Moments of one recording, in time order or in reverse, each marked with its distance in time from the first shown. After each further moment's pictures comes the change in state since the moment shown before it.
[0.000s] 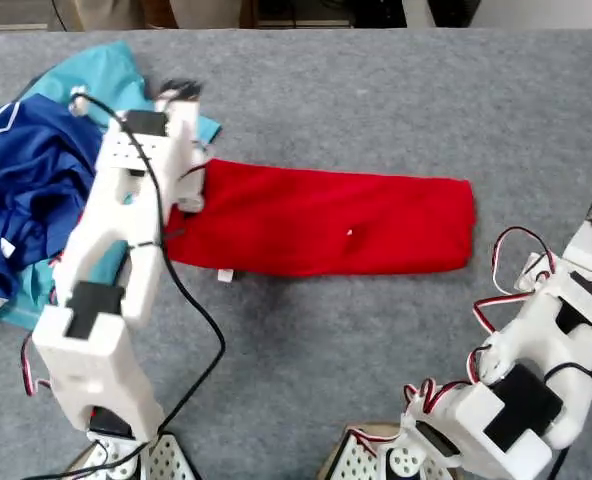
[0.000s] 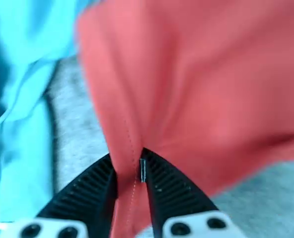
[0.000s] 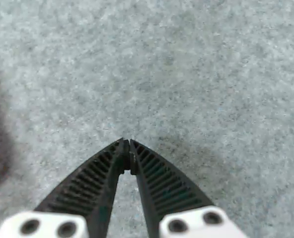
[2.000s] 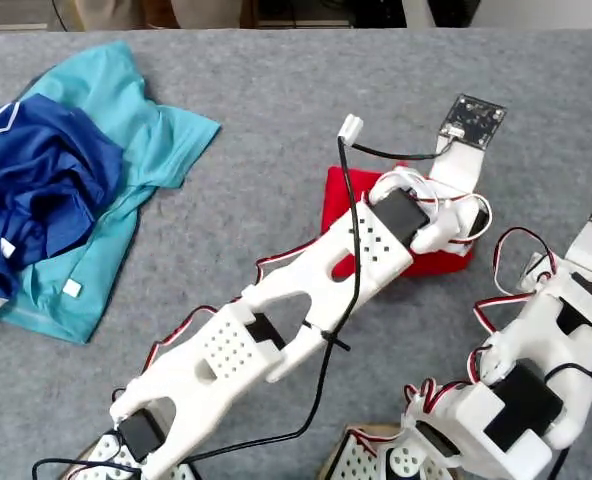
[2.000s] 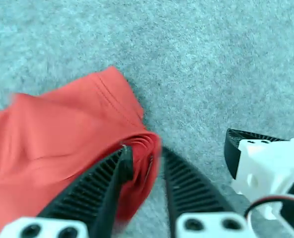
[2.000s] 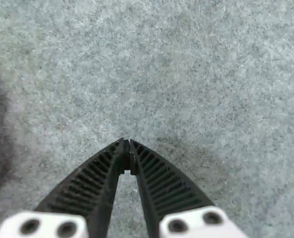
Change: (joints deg) left arm 42.3 38.3 -59.6 -14.1 23.2; right arm 0.1 0.0 0.0 -0.4 -0.4
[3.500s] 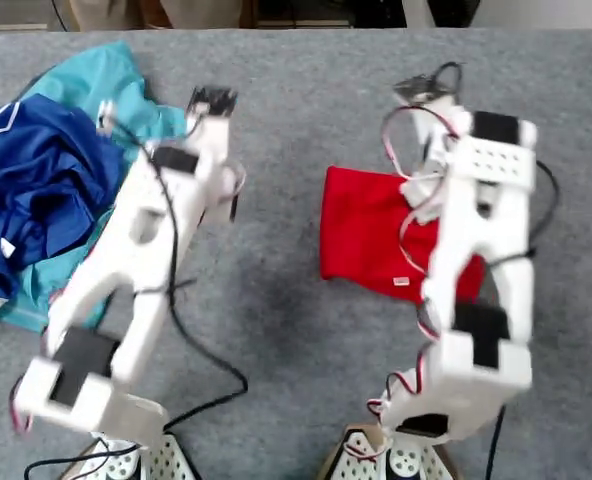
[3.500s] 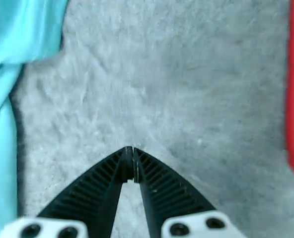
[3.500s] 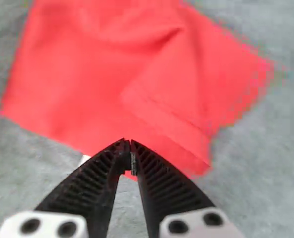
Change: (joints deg) left arm -39.2 -54.9 89.8 -8.0 -17.7; right arm -37.7 18.5 -54.5 64.4 20.3
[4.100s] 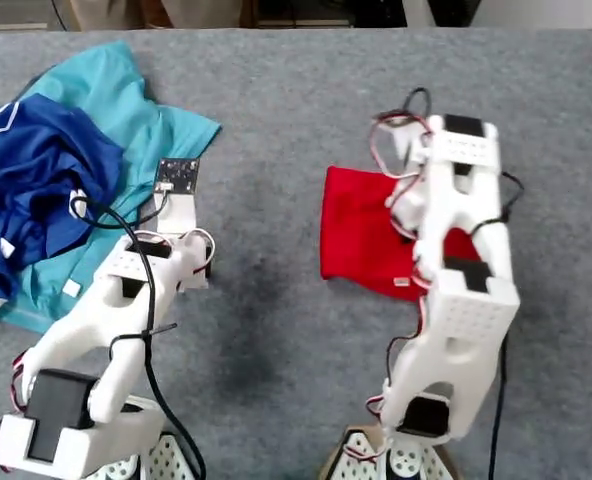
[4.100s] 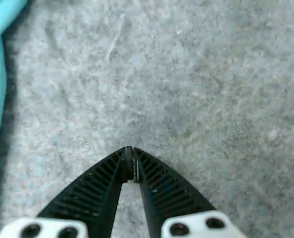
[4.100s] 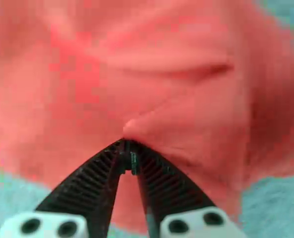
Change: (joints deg) left arm -4.0 -9.6 35.1 -31.3 0.0; right arm 2.0 21.2 -8.0 -4.9 0.0
